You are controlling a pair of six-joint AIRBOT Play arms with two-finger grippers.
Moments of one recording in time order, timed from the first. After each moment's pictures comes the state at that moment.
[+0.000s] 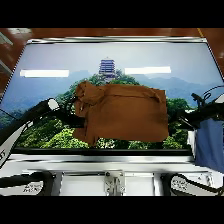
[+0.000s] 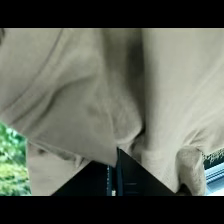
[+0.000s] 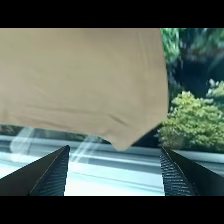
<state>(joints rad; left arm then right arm) -0.24 -1.45 0.90 1.07 -1.01 -1.38 -0.42 -1.37 1.01 -1.15 1.47 1.33</state>
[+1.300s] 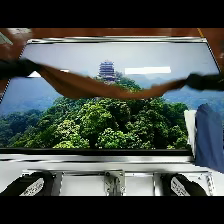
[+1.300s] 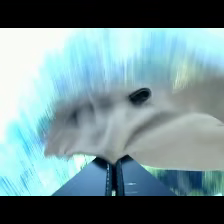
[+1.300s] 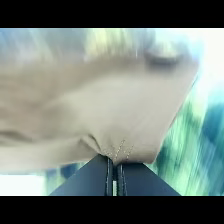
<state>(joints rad) 0.03 -1.01 1.52 1.10 -1.09 -1.32 -0.29 -1.05 1.39 -0.99 1.21 1.23</state>
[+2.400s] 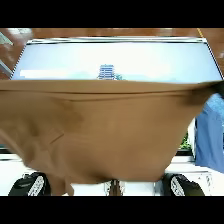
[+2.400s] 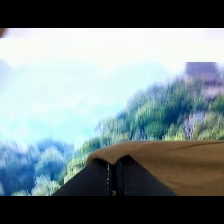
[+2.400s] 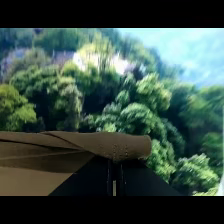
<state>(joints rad) 0.22 -0.67 1.61 1.43 -1.55 -1.45 -0.28 -0.91 1.52 -1.20 1.59 1.38</state>
